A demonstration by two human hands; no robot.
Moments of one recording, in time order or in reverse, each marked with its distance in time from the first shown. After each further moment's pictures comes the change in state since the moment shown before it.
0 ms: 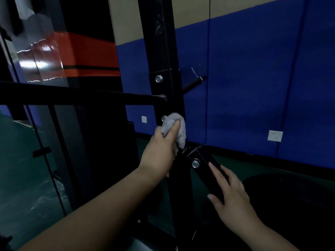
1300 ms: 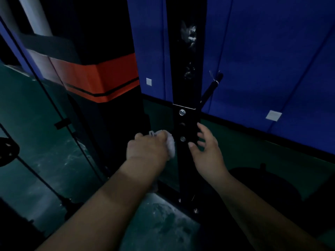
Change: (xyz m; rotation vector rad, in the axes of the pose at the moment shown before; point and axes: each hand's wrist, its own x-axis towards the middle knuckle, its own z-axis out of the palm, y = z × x) left_hand 0.065 0.022 -0.216 0.438 -0.650 -0.224; right_hand 0.111 -0.220 -0.127 0.573 -0.035 0.317
